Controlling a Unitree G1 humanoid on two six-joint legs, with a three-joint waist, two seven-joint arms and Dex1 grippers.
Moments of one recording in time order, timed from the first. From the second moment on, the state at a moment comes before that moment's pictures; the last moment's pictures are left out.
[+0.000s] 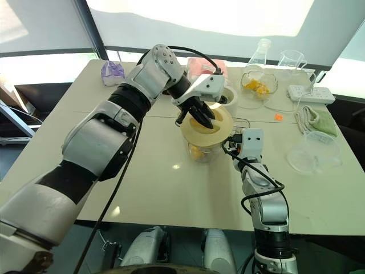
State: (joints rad) left arm -1.55 0.04 -0.33 1.15 0.28 0.13 -1.56; right arm -0.13 -0.18 -0.09 -0.33 0.17 0.65 0.02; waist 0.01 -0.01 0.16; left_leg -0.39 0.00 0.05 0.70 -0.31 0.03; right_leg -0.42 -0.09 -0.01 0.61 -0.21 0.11
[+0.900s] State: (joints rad) left arm -1.45 -0.01 -0.33 0.87 0.26 0.65 -1.34; right arm -0.15 -0.21 -0.13 -0.30 0.16 0.67 0.03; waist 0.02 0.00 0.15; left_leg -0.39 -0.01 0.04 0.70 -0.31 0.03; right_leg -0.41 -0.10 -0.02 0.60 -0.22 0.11
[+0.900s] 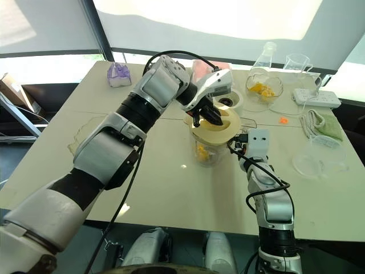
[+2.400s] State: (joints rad) left arm -1.48 0.30 -0.18 0.51 0.03 0.52 -1.16; right arm -0.13 -0.26 -0.12 -0.30 0.15 0.55 0.12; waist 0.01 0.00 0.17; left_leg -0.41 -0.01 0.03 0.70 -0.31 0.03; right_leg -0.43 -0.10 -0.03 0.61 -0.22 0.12
